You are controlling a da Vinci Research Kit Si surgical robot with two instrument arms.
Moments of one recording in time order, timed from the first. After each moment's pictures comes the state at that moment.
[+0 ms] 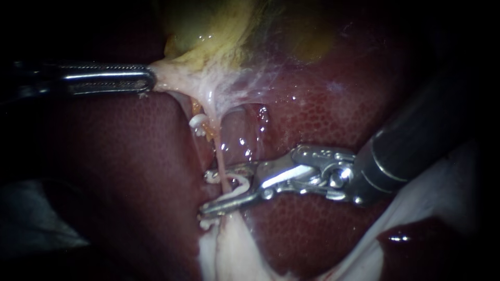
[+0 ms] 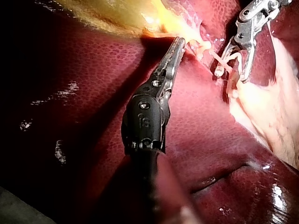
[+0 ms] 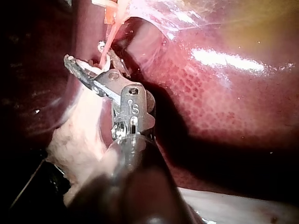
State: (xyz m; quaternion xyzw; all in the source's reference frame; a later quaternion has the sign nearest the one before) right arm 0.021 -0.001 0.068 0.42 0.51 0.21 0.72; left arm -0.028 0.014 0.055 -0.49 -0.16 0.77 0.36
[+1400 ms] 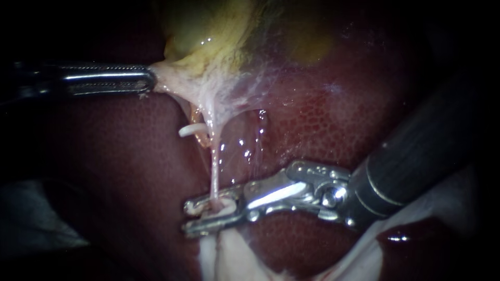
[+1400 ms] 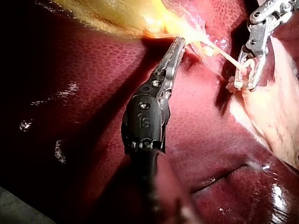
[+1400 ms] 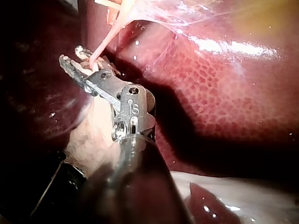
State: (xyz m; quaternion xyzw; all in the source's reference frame) right arm 0.022 -0.002 0.064 0.45 0.53 0.21 0.68; left arm -0.028 0.014 0.055 -0.49 -0.15 0.77 0.36
